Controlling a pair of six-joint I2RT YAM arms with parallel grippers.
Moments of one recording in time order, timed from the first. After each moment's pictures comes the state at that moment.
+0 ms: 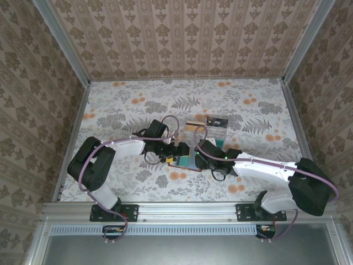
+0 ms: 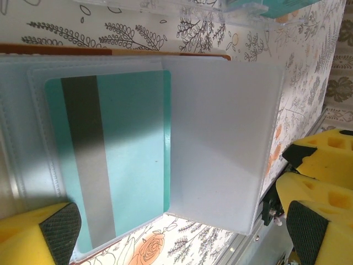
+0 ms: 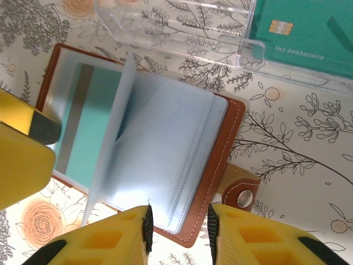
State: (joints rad) left arm -0.65 1.66 0.83 -0.21 0.71 -0.65; right arm 0.88 1.34 0.73 -0.41 0.23 0.77
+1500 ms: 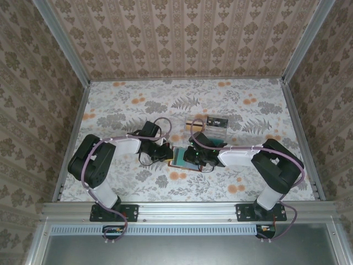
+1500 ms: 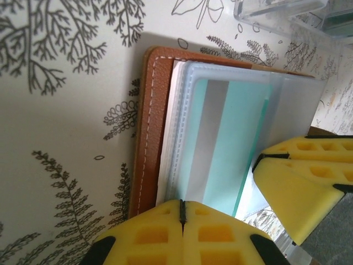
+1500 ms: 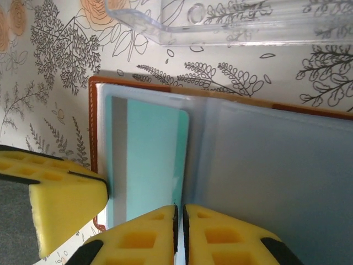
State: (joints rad) left arm -0.55 1.69 0.78 -0.25 0.65 -0.61; right arm 0.76 1.67 0.77 -0.01 -0.12 1.02
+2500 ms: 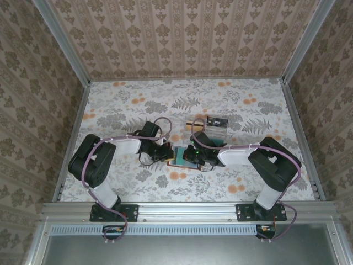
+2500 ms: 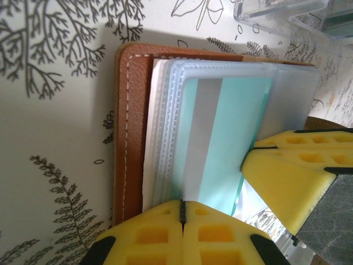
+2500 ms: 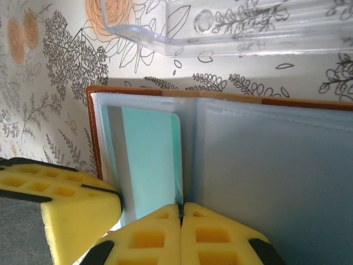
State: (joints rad) left arm -0.56 1.69 0.78 -0.23 0.65 -0.61; right arm 0.75 1.70 0.75 0.08 -0.17 1.06
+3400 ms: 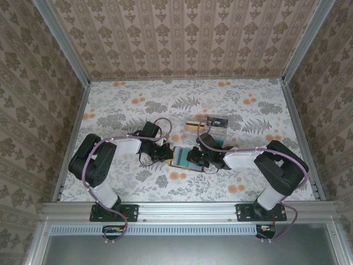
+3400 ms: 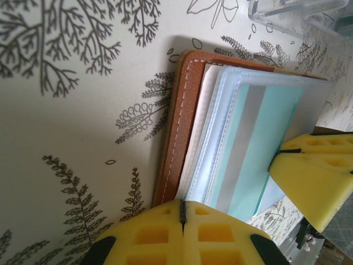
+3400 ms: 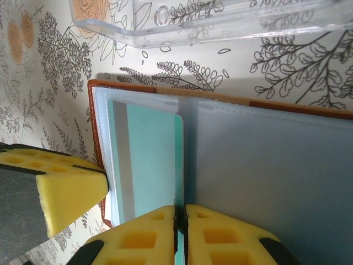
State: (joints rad) left arm -0.56 1.70 0.78 -0.24 0.64 -0.61; right arm 0.71 1.64 0.66 0.13 -0.20 1.06
